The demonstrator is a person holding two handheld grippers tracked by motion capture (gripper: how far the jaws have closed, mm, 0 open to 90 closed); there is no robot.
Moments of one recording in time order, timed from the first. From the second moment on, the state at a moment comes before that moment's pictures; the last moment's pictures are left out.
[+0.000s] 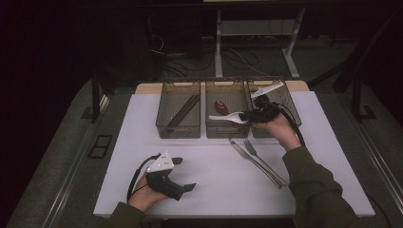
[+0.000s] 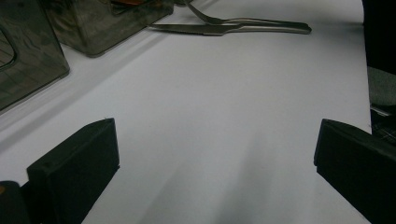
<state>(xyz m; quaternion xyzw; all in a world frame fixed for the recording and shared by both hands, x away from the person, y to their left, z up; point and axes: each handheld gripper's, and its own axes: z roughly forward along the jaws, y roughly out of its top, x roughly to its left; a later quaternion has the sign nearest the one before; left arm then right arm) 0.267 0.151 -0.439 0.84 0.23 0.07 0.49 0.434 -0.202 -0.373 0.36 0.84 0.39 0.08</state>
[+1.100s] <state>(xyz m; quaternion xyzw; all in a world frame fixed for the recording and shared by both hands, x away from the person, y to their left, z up) 0.267 0.150 -0.439 0.84 0.23 0.07 0.49 0.414 -0.212 -0.360 0.35 0.83 0.43 0.09</state>
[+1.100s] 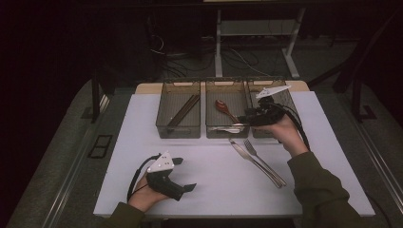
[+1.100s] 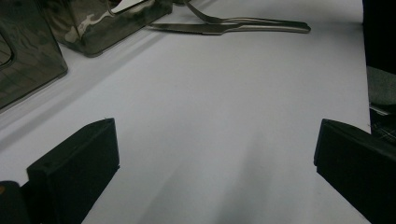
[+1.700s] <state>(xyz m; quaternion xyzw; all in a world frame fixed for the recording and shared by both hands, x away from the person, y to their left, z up) 0.267 0.151 -0.439 0.84 0.23 0.07 0.49 0.375 -0.246 -0.358 0.35 0.81 0.46 0.08</state>
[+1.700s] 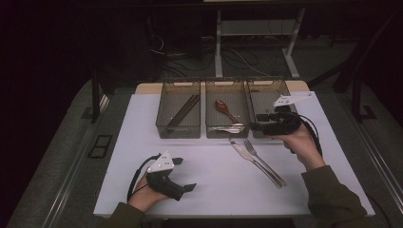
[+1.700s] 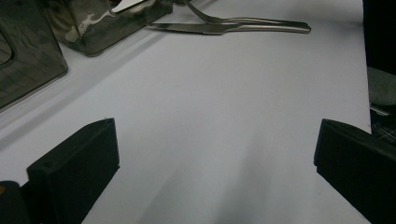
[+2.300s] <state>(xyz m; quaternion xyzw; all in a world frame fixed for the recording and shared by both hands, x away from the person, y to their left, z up) 0.266 0.152 -0.438 0.84 0.24 0.07 0.49 0.345 -0.273 -0.377 0.38 0.83 0.41 0.07</state>
